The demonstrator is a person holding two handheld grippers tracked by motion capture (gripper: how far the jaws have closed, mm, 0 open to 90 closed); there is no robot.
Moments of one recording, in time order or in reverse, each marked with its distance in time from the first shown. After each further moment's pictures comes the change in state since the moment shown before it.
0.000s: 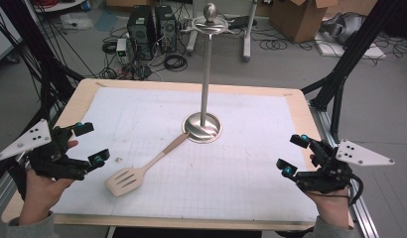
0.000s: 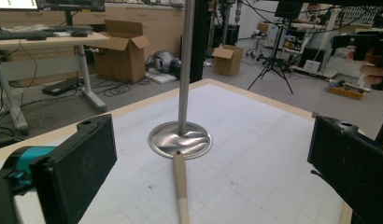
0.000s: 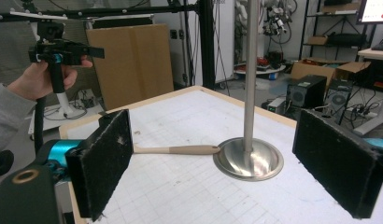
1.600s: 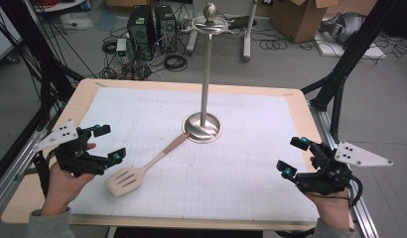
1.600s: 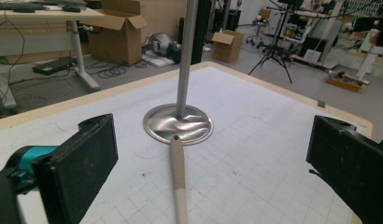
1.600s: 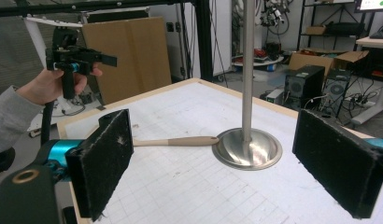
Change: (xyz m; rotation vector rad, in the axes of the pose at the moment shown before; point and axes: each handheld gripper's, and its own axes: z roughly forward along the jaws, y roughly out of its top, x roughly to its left) left arm 0.009 -0.024 0.036 0.064 -0.003 -0.055; right arm 0.000 -0.004 -0.002 0.027 -0.015 0.022
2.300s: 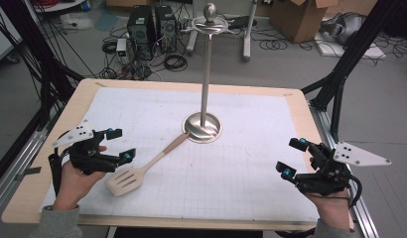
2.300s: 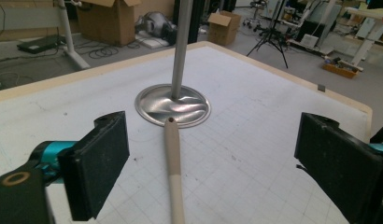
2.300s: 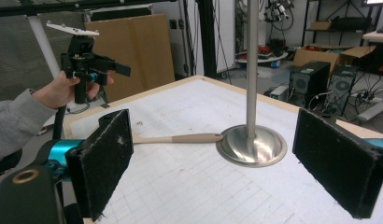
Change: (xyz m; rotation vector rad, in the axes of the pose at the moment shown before) left arm 0.003 -0.011 0.022 0.083 -0.030 -0.025; right arm -0.001 -0.002 0.001 0.017 0.014 0.018
